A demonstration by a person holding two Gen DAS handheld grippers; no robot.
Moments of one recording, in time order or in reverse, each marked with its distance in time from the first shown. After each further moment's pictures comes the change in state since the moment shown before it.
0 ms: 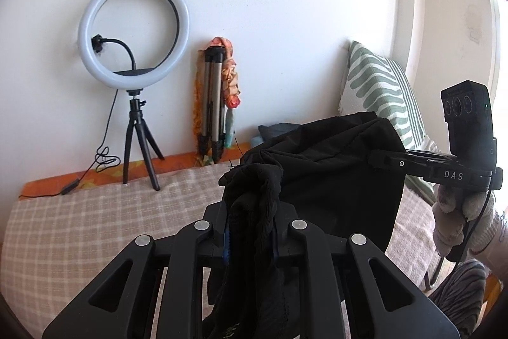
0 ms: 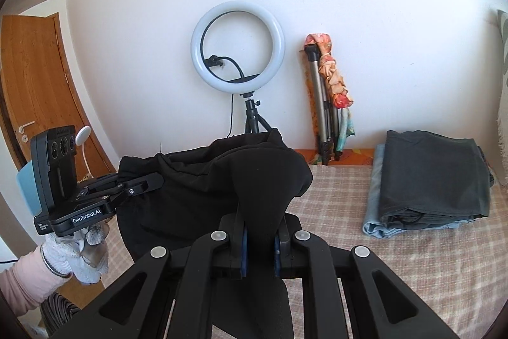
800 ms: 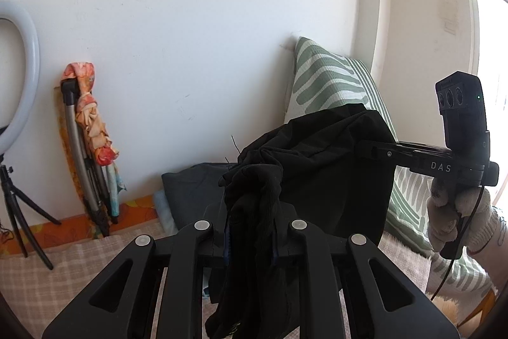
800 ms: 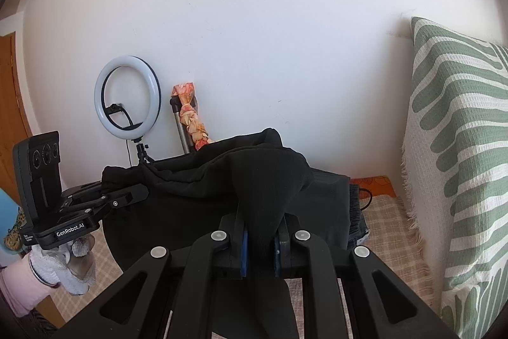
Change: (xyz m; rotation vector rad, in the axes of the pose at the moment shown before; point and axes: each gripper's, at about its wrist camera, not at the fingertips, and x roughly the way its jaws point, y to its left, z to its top) left arm 0.174 -0.138 0.093 0.073 -0.026 -0.179; right arm -0.073 -0.201 0.069 0.023 -0.071 -0.257
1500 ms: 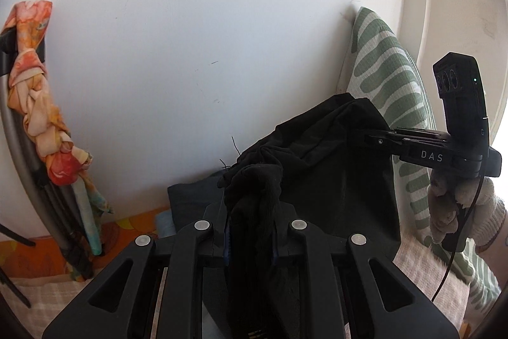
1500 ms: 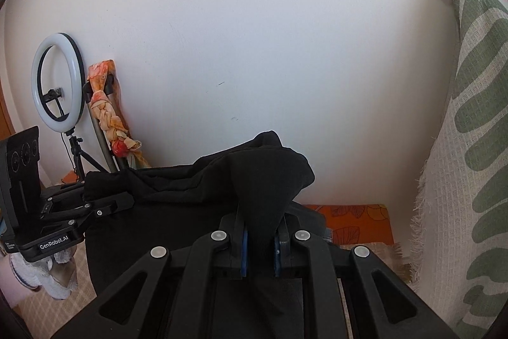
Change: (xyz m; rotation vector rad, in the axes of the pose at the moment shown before) left arm 0.149 0.077 0.008 -0.066 0.089 0.066; right arm 0.184 -0.082 0.043 -0.043 0.120 -0.029
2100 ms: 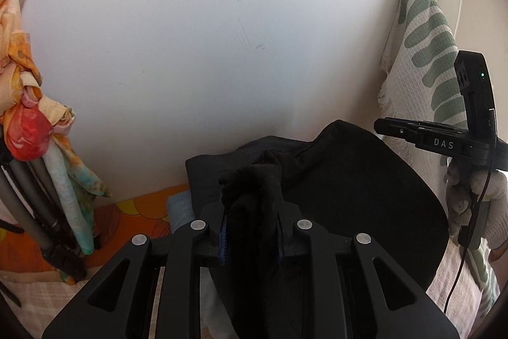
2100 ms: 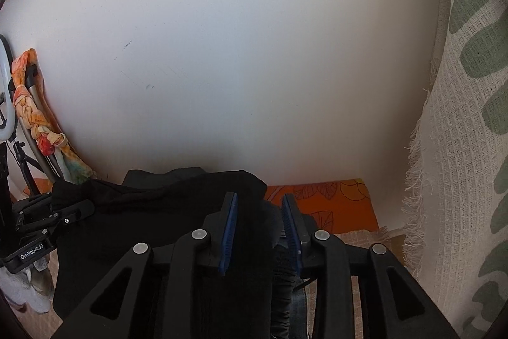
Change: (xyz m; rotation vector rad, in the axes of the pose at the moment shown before) left arm 0.062 0.033 -0.013 -0.048 0.139 0.086; right arm 0.061 -0.046 -0.014 0.103 0.125 -0.175
